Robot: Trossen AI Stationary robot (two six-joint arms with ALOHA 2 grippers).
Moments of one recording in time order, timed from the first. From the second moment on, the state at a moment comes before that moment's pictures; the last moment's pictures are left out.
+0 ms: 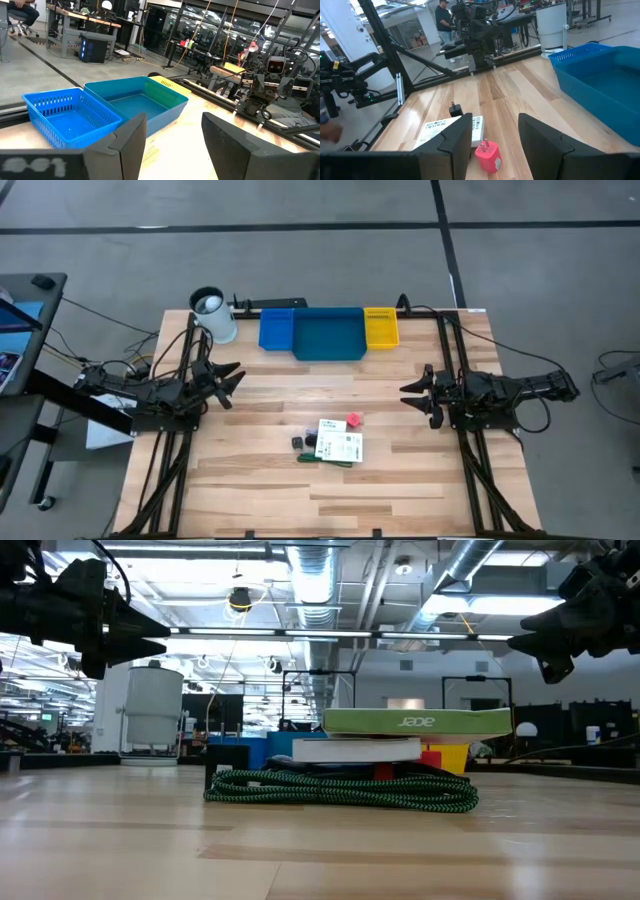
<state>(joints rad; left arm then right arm) -0.24 0.07 0.01 0.09 -0.80 -0.31 0.15 0.04 0.06 -0.12 0.16 0.26</state>
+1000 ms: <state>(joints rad) -0.24 0.07 0.01 0.09 -0.80 -0.31 0.15 0.04 0.06 -0.12 0.17 0.26</state>
